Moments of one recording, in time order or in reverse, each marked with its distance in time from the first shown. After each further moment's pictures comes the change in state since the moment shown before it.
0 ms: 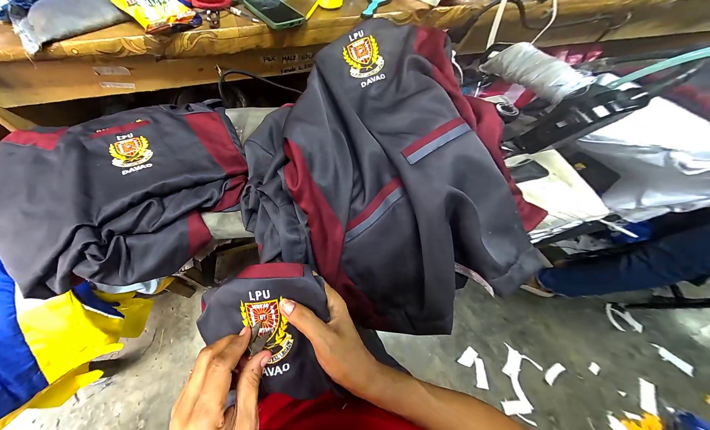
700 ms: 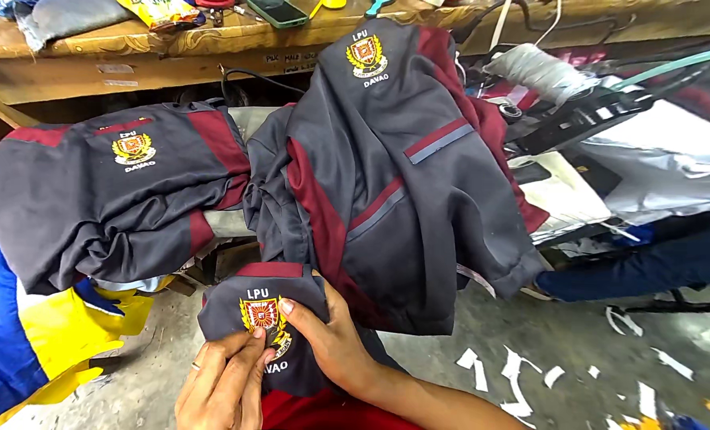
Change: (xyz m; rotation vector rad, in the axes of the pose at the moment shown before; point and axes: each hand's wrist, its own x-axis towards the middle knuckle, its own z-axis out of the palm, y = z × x) left_hand 0.006 -0.001 0.000 0.053 -0.021 0.091; right_hand 0.000 0.000 0.003 -0.021 -0.010 -0.047
